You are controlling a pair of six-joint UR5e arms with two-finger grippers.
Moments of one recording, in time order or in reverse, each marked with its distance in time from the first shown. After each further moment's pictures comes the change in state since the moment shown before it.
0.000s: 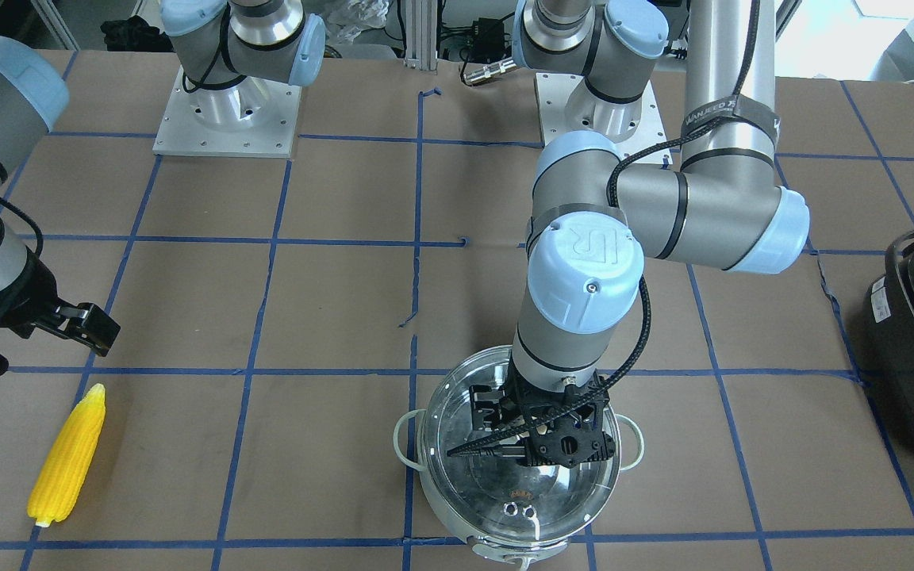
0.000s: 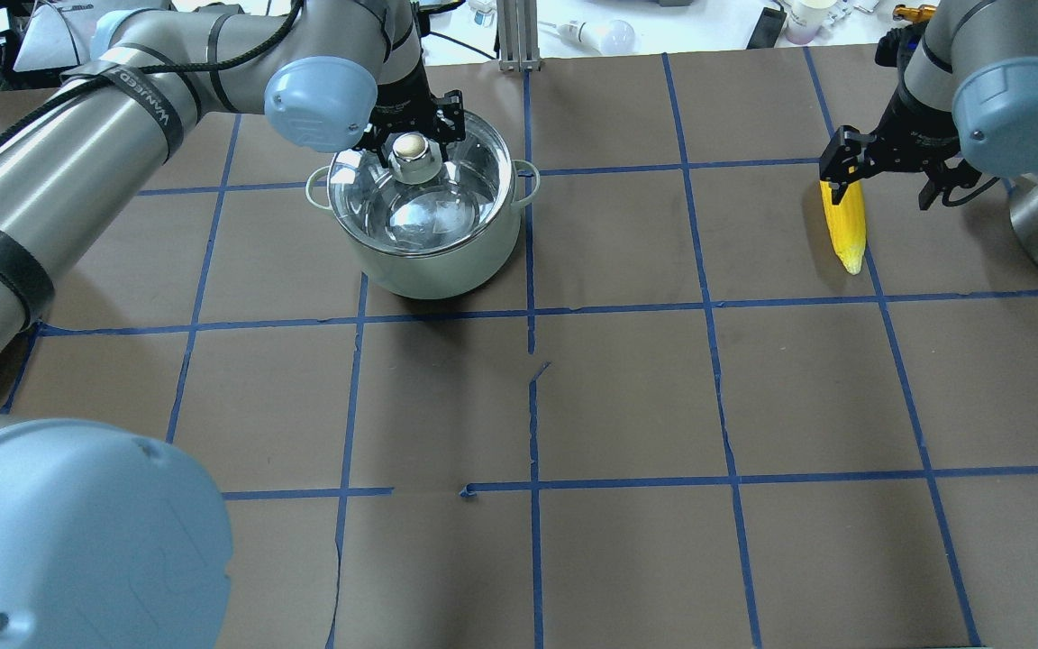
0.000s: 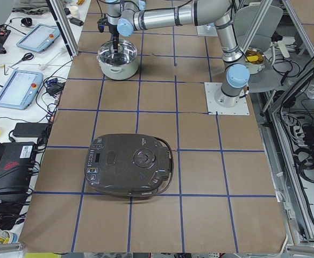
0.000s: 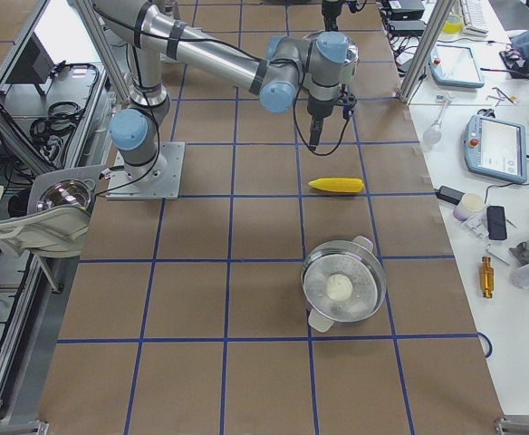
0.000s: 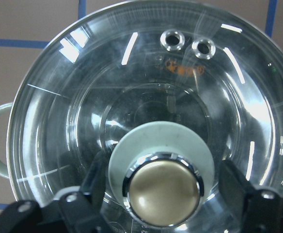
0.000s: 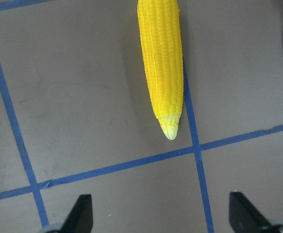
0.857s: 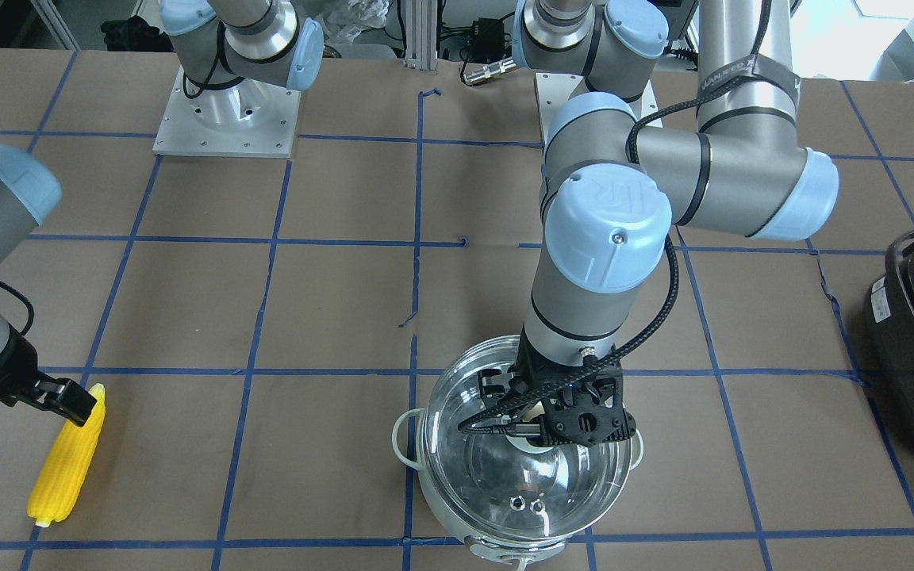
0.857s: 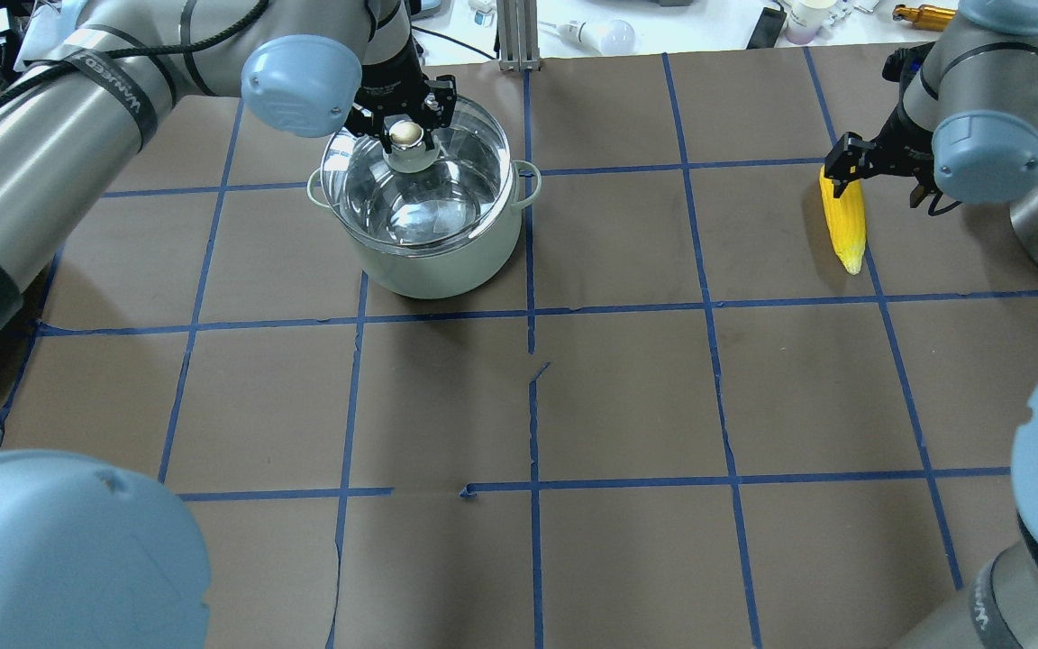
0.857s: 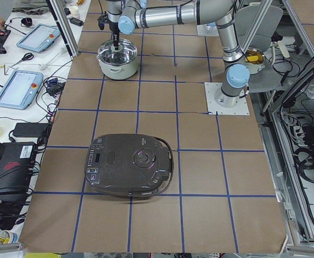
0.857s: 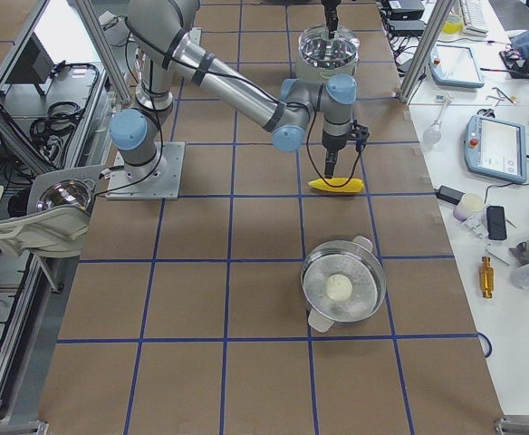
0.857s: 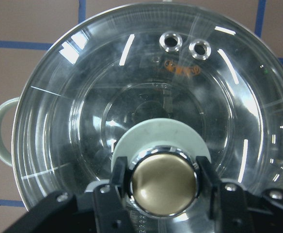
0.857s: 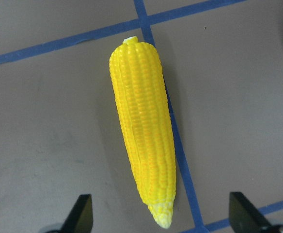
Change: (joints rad) left arm 0.014 0.053 0.031 -0.062 -0.005 0.009; right arm -0.063 0.182 -0.004 -0.261 0.050 -0.010
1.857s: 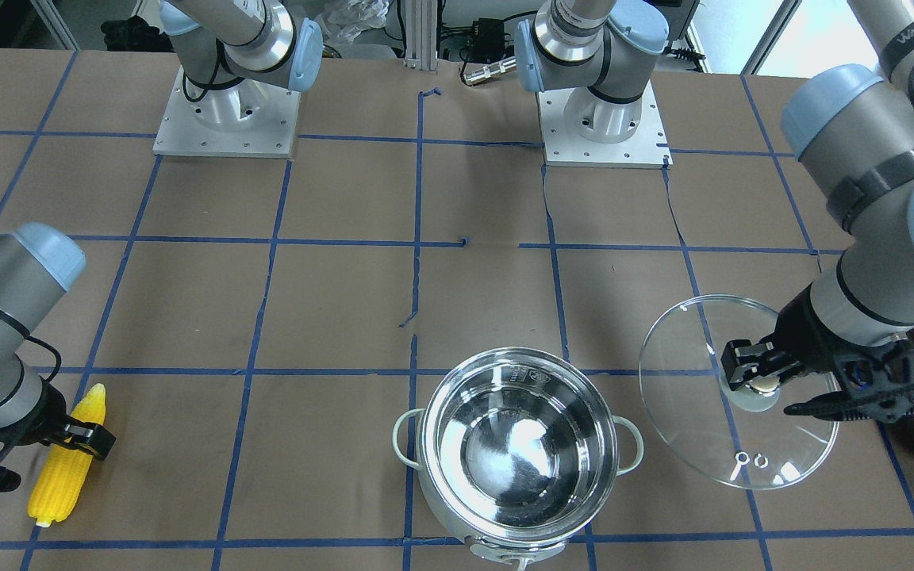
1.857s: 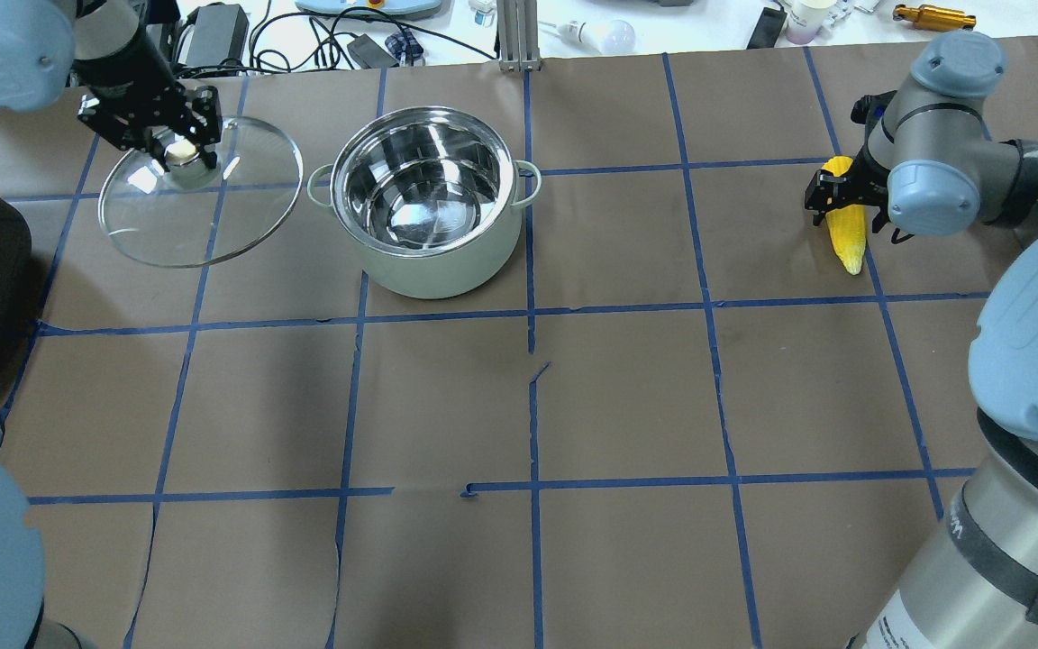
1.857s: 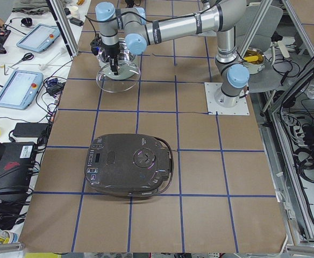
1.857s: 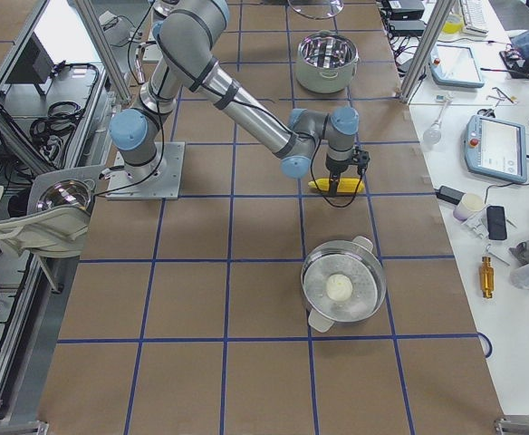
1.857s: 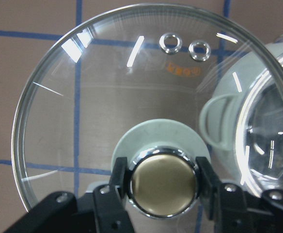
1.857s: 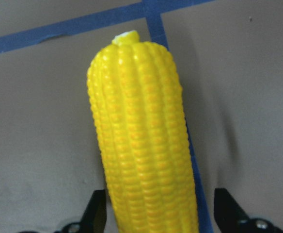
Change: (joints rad) left arm 0.408 0.127 -0.157 -0.110 0.018 0.408; right arm -0.008 0.151 -0.007 -0.126 0.007 -0.029
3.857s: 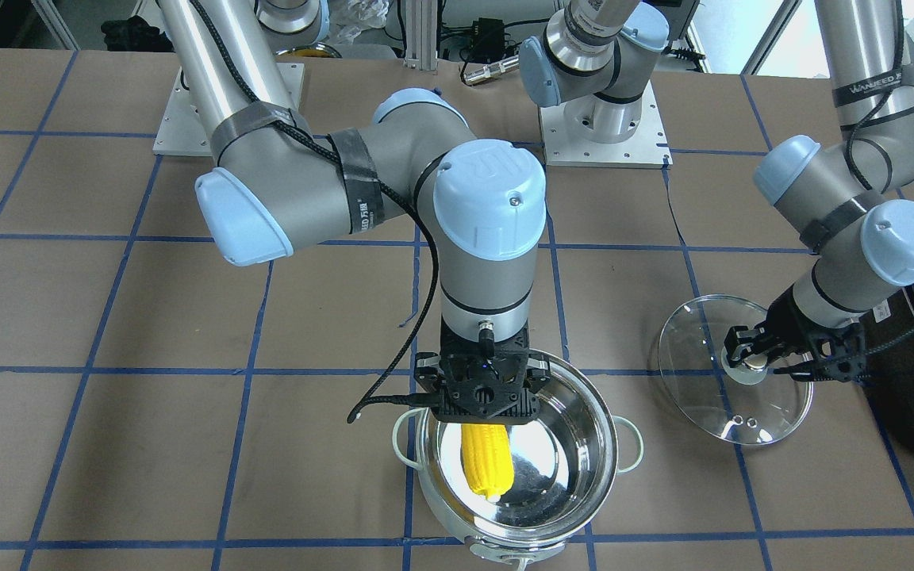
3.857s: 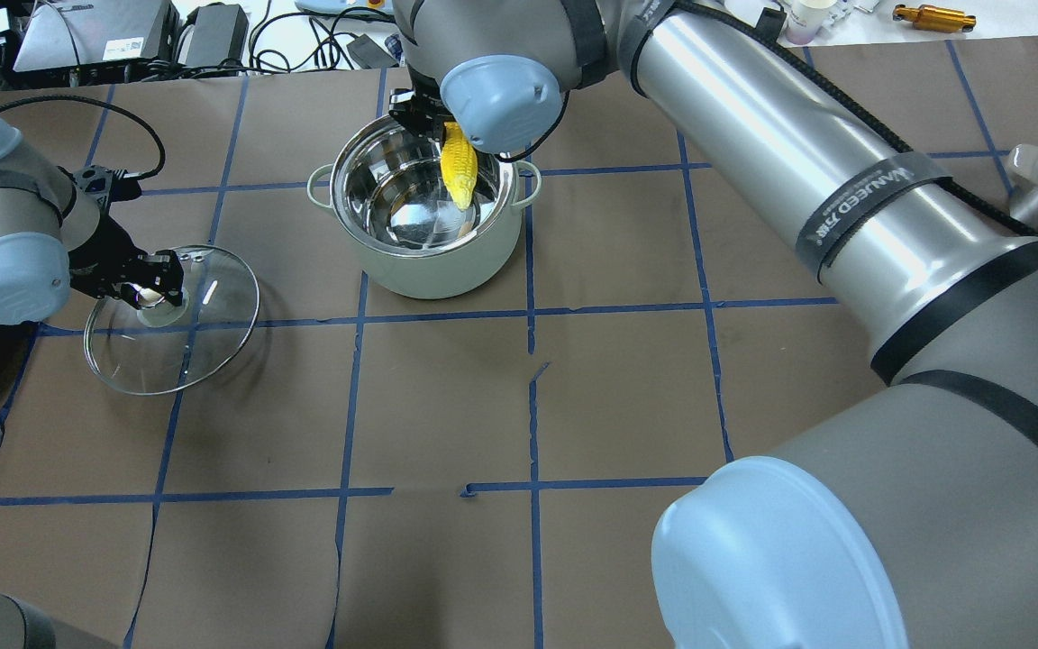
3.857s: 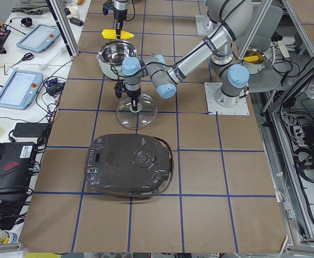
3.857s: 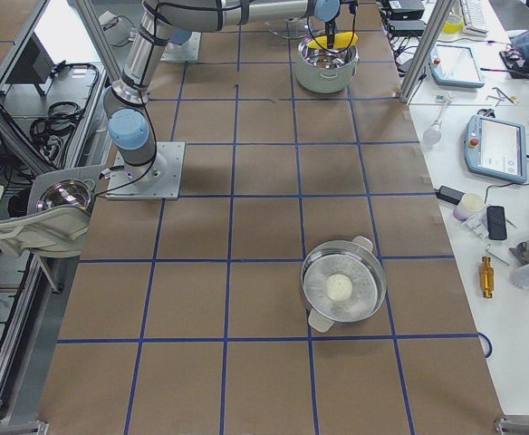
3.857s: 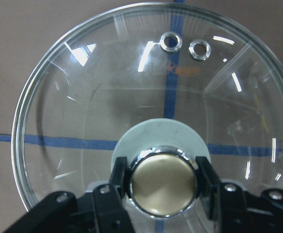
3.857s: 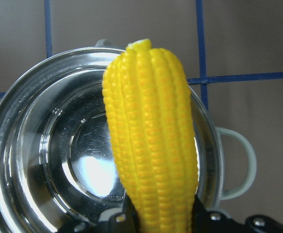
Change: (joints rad) left arm 0.183 0.020 -0.438 0.442 -0.041 0.189; right arm 0.754 0.068 -0.600 0.414 0.011 0.569
